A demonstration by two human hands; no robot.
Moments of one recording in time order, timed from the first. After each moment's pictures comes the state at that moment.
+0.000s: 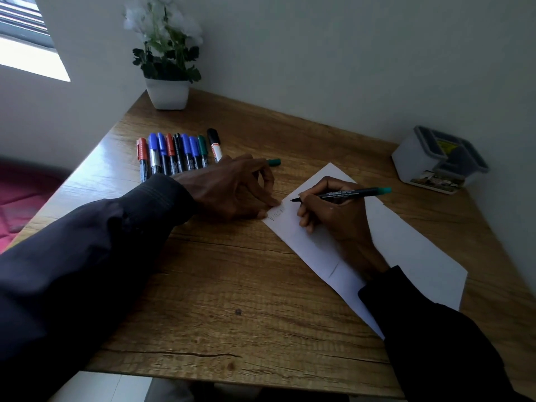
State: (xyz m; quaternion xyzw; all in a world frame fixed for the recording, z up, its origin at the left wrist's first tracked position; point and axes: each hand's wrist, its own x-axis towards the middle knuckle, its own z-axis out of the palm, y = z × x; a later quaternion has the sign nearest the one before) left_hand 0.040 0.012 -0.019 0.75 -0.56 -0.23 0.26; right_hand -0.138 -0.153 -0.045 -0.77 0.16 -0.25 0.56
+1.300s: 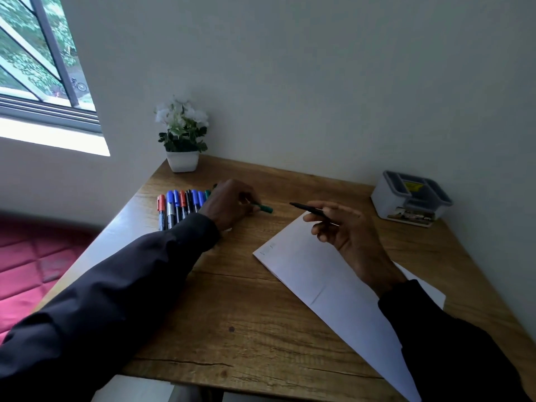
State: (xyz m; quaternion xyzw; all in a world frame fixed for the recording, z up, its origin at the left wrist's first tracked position) left_hand 0.046 -0.016 -0.015 0.81 -0.47 -0.03 0.36; right_hand -0.173 -0.172 0.011 -0.63 0.16 -0.22 0.72
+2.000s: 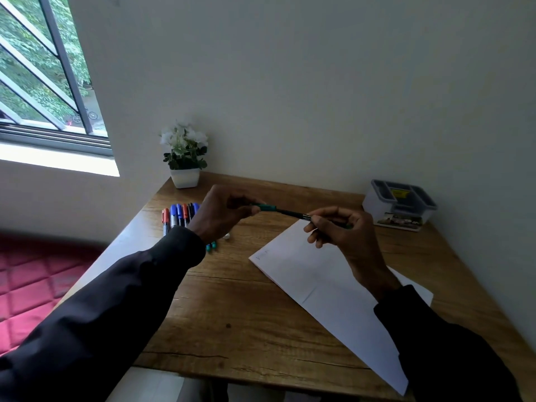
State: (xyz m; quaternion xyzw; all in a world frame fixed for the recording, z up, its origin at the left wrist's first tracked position) left_hand -0.003 0.018 0.027 0.71 -0.49 -0.03 0.50; right_hand -0.196 -0.160 0.026 -0.74 0.13 -0.30 0.58
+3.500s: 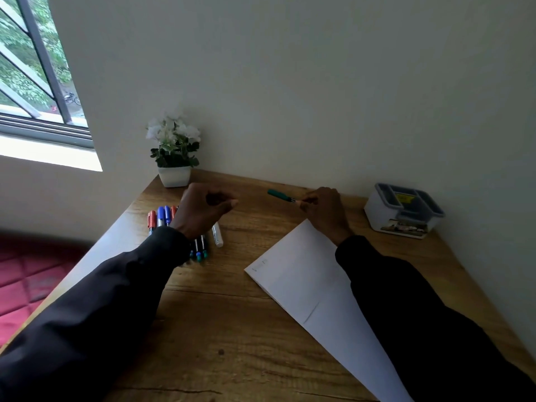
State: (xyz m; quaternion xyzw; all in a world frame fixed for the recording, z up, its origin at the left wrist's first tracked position) left_hand 0.053 0.008 -0.005 0.76 -0.39 -0.01 0.51; right_hand -0.071 -0.256 -0.019 -0.91 0.24 -0.26 0.20
